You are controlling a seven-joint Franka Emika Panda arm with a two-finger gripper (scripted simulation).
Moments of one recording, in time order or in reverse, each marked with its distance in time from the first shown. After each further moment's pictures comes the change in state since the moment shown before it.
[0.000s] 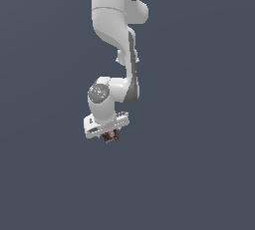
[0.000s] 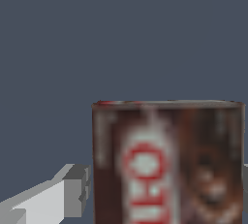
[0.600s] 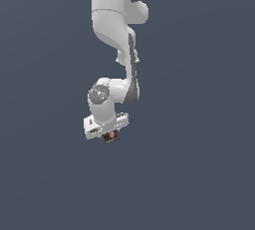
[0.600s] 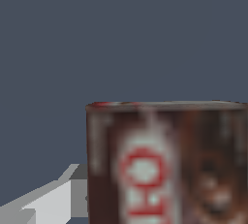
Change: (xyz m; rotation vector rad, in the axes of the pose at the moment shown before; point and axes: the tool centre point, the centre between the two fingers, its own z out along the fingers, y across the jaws) arm 0.001 0.001 0.004 -0.001 0.002 0.000
